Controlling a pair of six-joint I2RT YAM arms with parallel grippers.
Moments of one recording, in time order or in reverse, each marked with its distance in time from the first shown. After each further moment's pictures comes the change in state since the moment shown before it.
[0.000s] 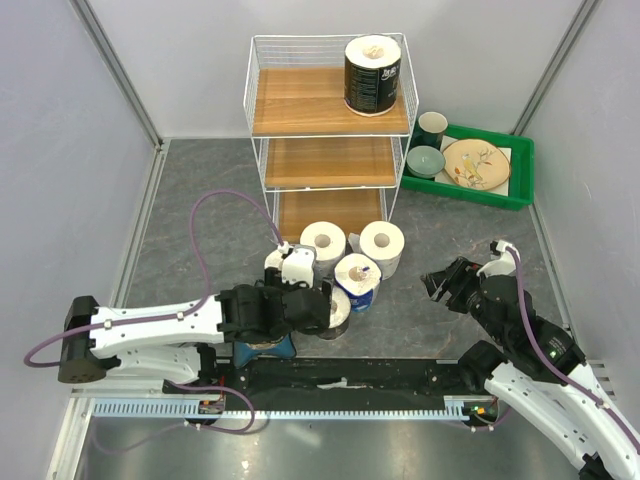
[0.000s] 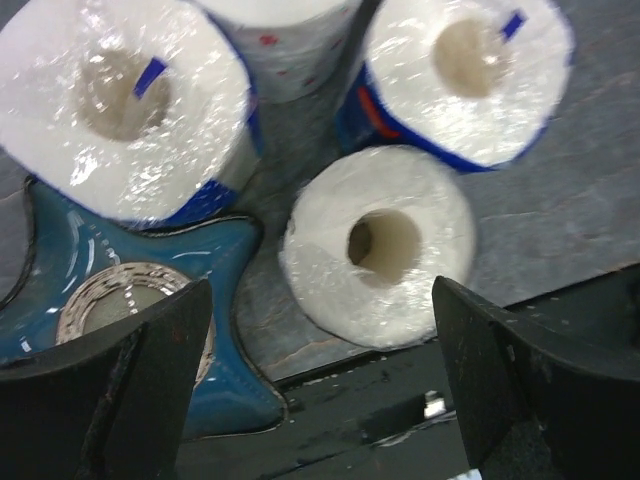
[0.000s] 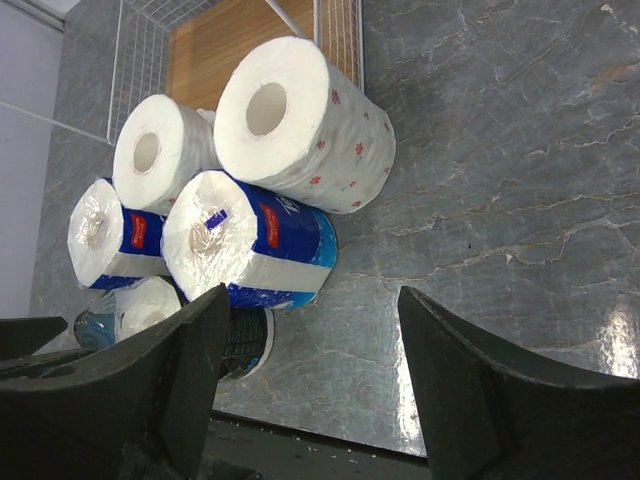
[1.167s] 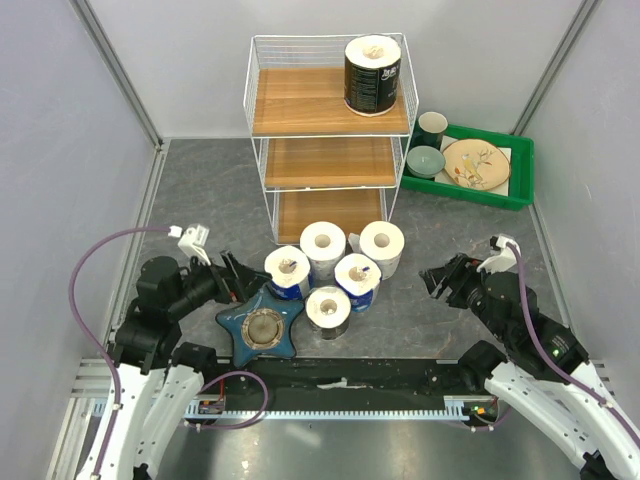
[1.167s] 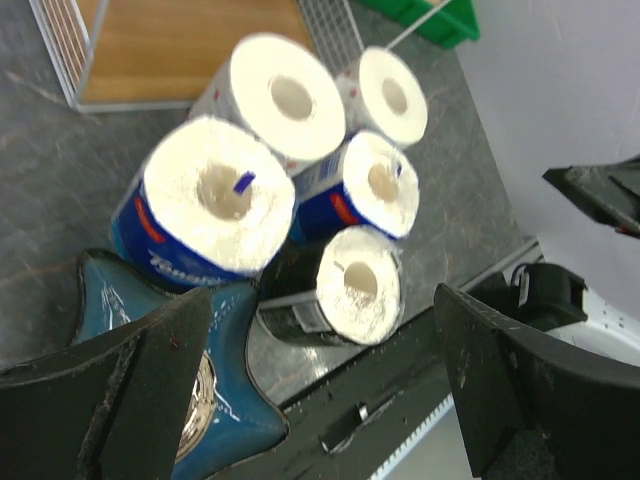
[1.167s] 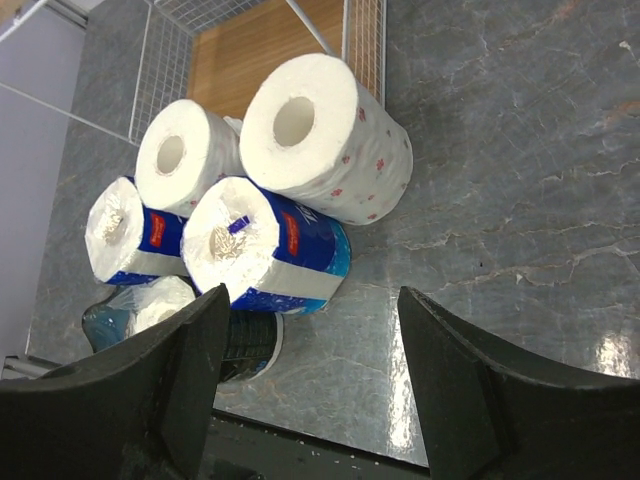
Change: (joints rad) left arm 1.141 -0.699 -0.232 0.134 1.132 0.400; right arm 0.000 0.025 0.043 0.039 -0.018 -0.055
